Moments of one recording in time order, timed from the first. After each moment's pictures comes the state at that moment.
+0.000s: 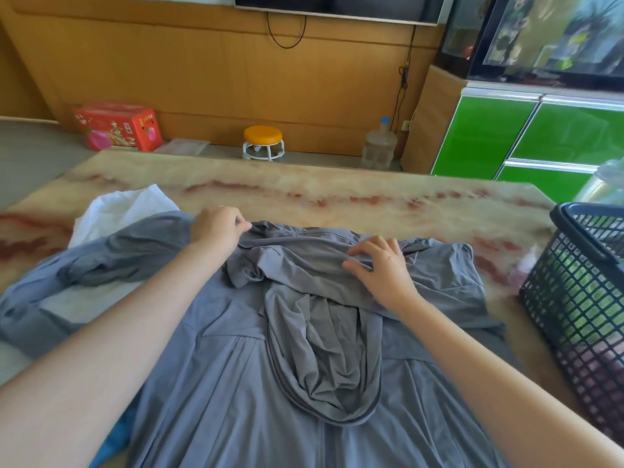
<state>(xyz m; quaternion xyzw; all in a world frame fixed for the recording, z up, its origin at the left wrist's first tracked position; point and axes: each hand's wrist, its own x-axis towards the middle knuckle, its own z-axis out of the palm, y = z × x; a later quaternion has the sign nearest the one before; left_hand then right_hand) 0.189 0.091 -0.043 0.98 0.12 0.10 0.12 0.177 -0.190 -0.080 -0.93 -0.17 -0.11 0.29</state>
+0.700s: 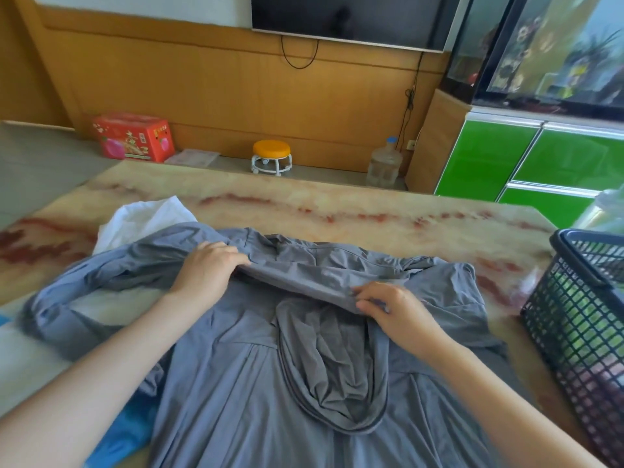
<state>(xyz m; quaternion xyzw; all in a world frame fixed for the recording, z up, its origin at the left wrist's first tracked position) 0.124 0.117 -0.056 0.98 -0.10 0.18 0.03 0.128 -0.200 -0.056 -0.93 -0.25 0.00 0.27</state>
